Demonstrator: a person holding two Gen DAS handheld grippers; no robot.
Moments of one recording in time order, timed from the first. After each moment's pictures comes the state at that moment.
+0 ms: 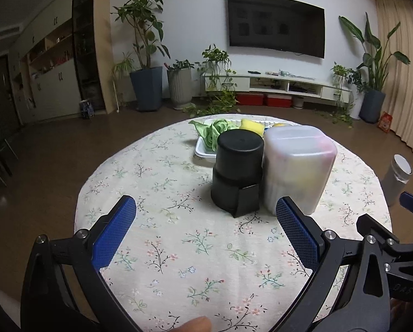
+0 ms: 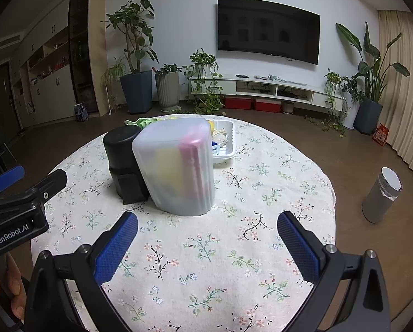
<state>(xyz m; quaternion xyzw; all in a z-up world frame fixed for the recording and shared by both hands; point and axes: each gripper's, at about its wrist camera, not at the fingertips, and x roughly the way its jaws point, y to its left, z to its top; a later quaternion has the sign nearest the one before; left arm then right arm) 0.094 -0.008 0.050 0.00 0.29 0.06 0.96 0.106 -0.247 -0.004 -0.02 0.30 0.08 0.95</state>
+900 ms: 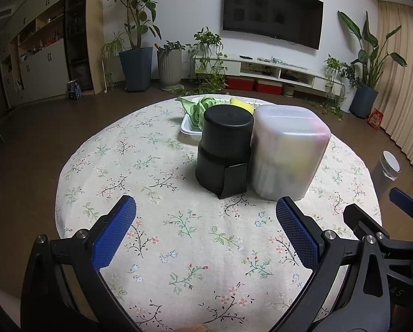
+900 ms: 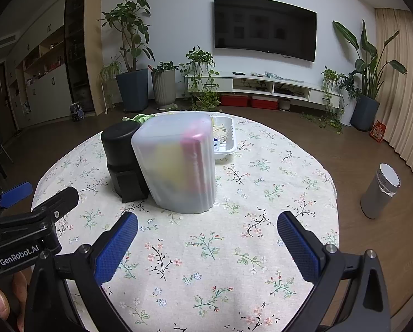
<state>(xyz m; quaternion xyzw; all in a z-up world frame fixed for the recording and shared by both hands) 0.099 -0.010 0.031 -0.03 0.32 0.03 0.95 0.109 -0.240 -0.010 -0.02 0.31 0.07 0.95</state>
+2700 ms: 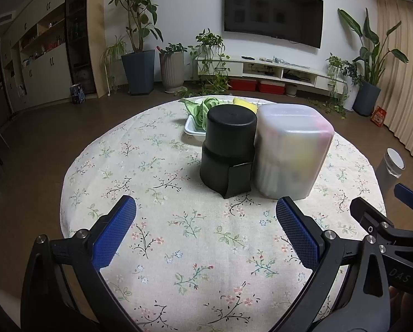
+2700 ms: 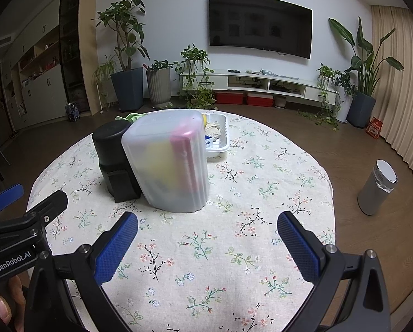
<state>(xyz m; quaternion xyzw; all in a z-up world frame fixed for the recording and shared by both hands) 0.097 -0.011 0.030 -0.02 0.32 0.04 0.95 0.112 -0.242 -0.015 -0.01 0.31 0.05 0.95</state>
